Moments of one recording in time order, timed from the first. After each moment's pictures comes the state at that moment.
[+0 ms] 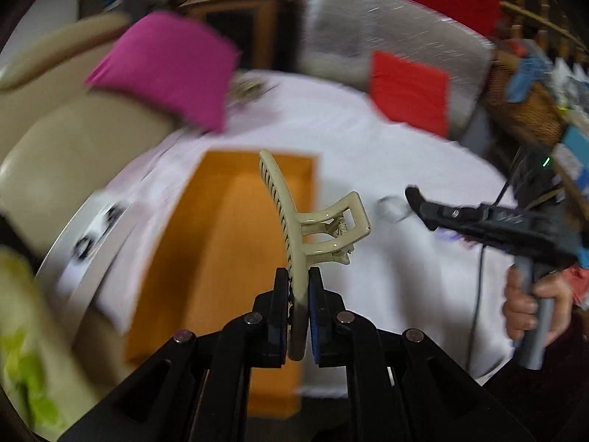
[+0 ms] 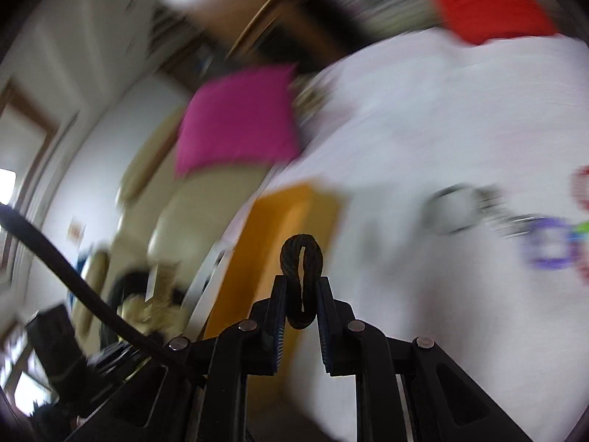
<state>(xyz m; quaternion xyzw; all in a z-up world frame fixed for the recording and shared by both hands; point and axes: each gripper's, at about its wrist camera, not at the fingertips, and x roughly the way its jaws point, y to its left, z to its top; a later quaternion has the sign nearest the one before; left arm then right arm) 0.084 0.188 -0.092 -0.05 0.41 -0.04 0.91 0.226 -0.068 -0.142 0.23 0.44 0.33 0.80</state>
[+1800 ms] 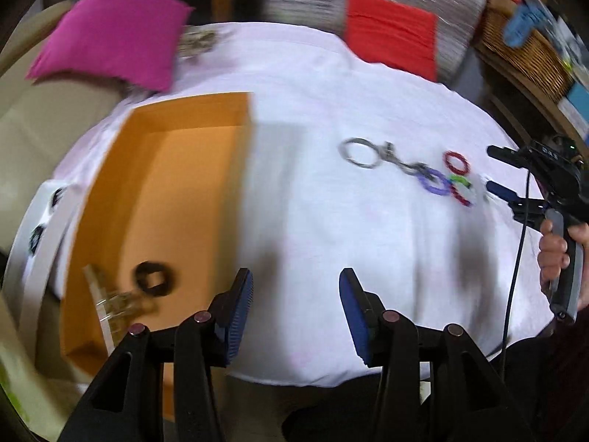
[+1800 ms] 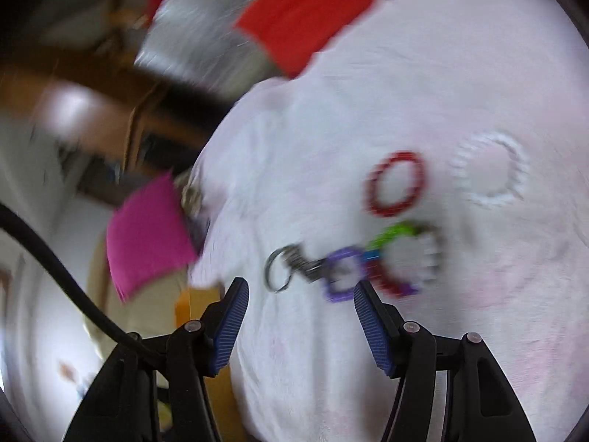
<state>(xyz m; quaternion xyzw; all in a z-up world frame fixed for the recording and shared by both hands) 0.138 0.081 -0.144 0.00 0.49 -0.09 0.87 0.217 -0.287 -0.196 0.44 0.42 0.08 0.79</state>
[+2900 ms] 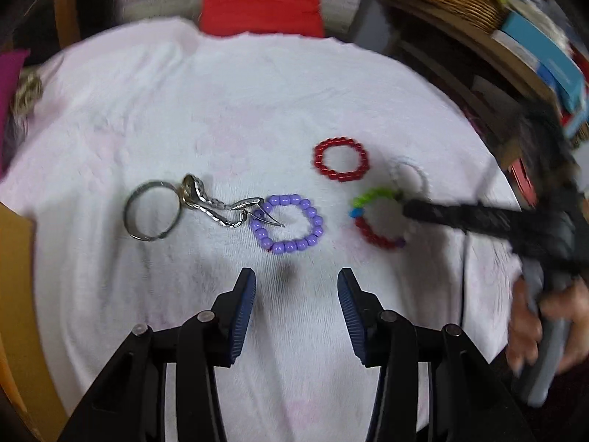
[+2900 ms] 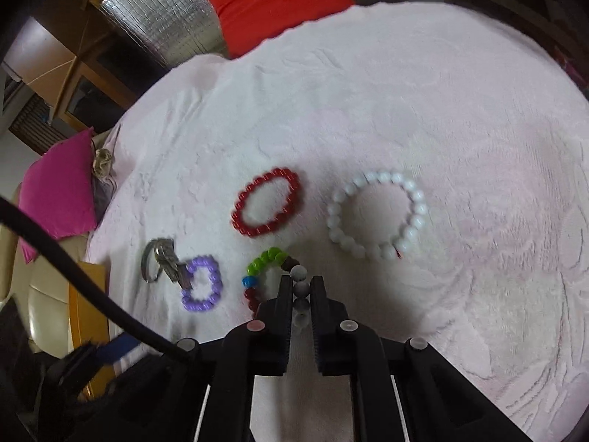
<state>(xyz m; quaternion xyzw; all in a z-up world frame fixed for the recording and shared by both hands) 0.249 -0.103 -0.189 0.04 0.51 -0.26 0.82 0.234 -0.323 -0.218 0.25 0.51 -0.01 0.82</state>
